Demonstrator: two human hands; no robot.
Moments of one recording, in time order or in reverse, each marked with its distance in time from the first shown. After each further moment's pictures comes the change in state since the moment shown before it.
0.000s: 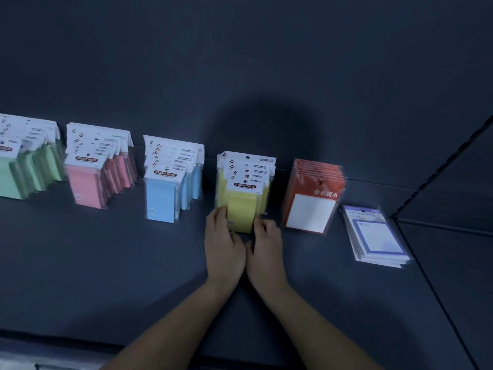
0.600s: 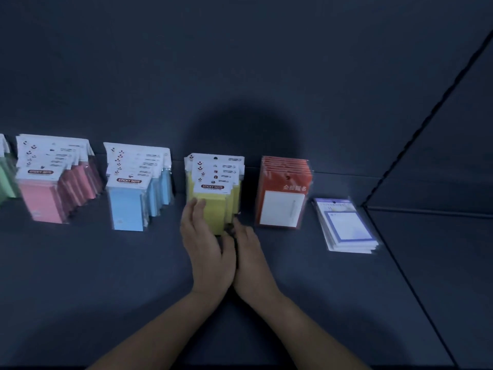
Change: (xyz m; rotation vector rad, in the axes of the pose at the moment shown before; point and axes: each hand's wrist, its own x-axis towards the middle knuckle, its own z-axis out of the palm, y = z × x) left_hand -0.015 0.024 0.006 -0.023 0.129 0.202; right_hand -0.016 0.009 -0.019 0.209 -0.085 -0.072
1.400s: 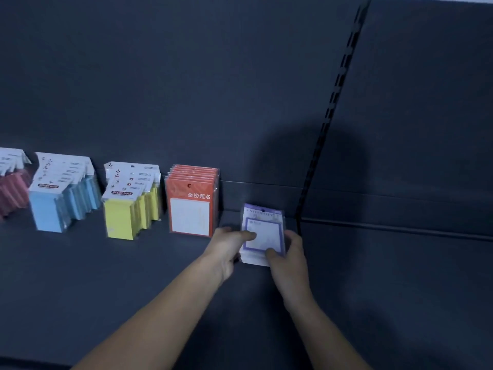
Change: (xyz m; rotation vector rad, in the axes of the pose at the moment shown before) left_hand -0.031 0.126 0.170 -0.460 -0.436 -0.934; right_hand -0.030 0.151 -0.195 0.453 0.239 0.423
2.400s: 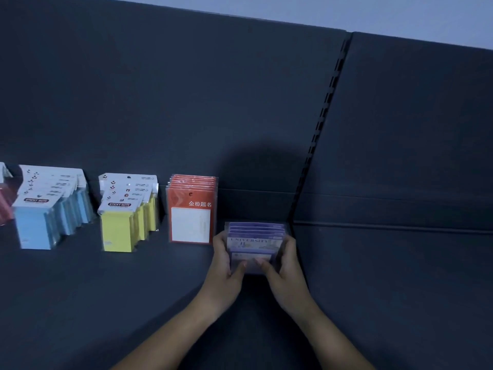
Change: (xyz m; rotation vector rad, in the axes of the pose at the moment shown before) left_hand -0.023 -0.042 -0.040 0.261 -0.263 0.737; right_hand -0.022 0.007 -0.001 0.082 -0.190 -0.353
